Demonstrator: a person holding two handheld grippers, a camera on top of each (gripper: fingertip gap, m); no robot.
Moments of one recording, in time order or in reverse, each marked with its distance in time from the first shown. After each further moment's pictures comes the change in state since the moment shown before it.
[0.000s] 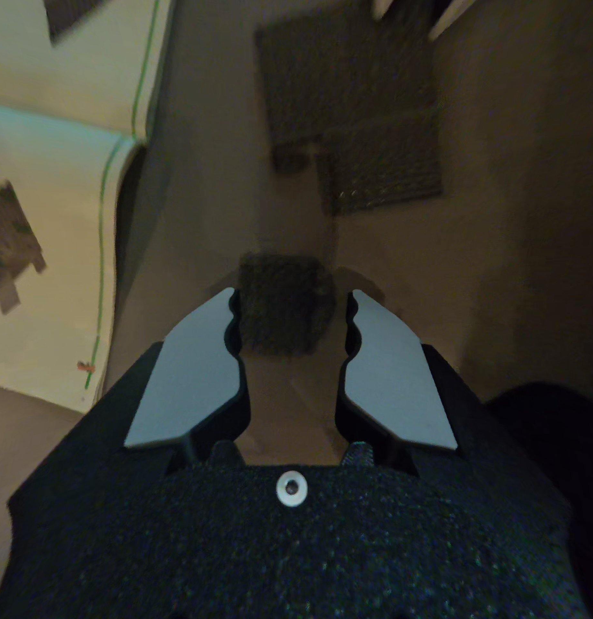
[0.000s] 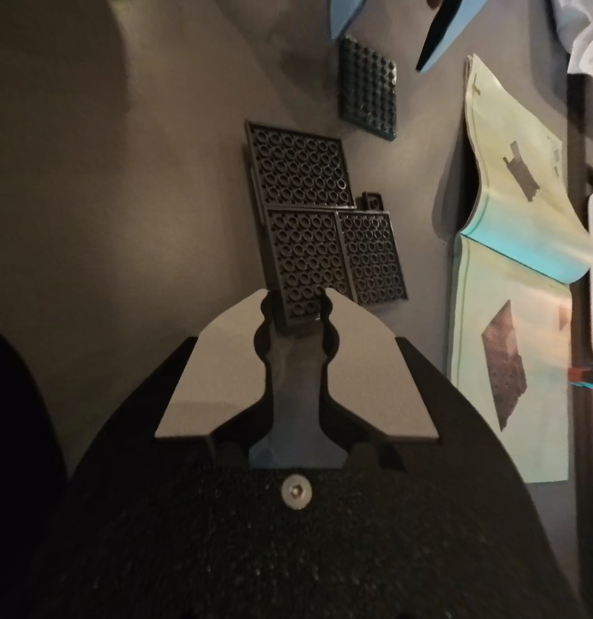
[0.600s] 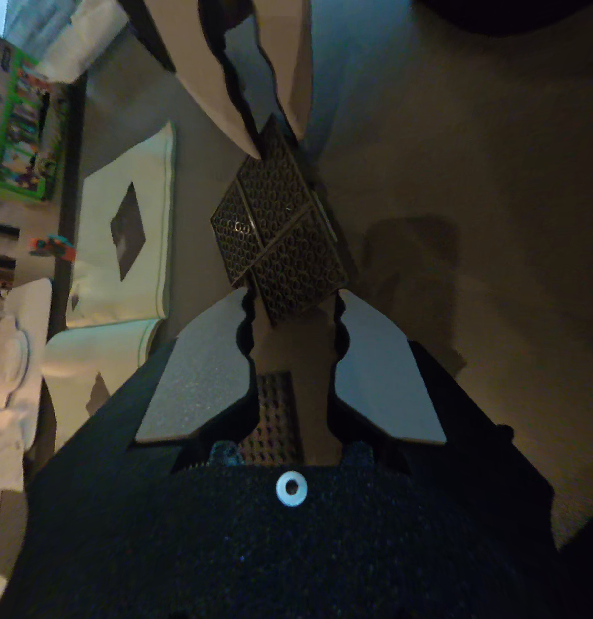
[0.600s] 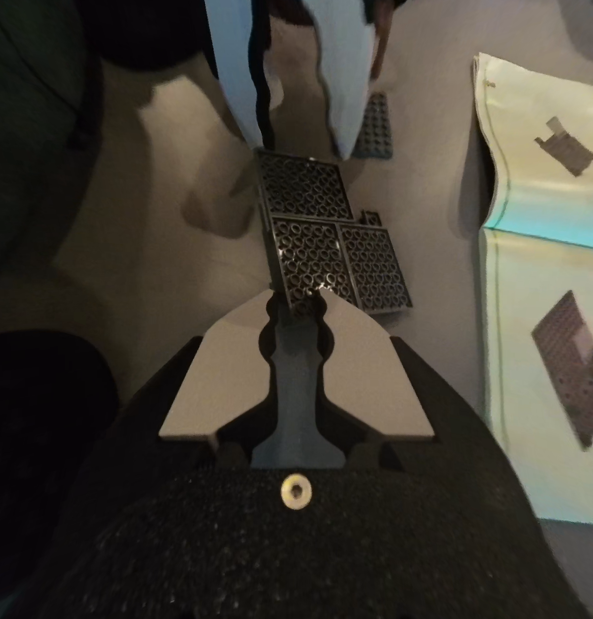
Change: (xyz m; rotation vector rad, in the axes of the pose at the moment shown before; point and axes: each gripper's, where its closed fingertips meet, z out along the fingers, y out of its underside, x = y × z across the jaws) left arm 0.042 -0.055 0.024 0.283 -0.182 0.460; right arm 0.008 -0.016 -0.019 0.129 -0.211 0.262
